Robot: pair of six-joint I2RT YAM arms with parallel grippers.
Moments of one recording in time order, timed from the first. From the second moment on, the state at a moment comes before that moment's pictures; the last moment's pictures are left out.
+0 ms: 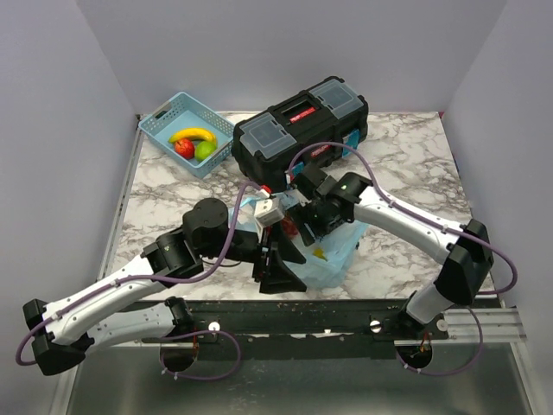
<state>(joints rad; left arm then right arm) -1.01 0.86 0.94 -0.19 0.69 -0.48 0.85 1.57 1.40 -1.00 0.01 0.21</state>
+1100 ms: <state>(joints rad) -0.99 1.09 0.77 0.03 0.10 -0.53 0.90 1.17 1.06 -0.60 0.20 0.62</state>
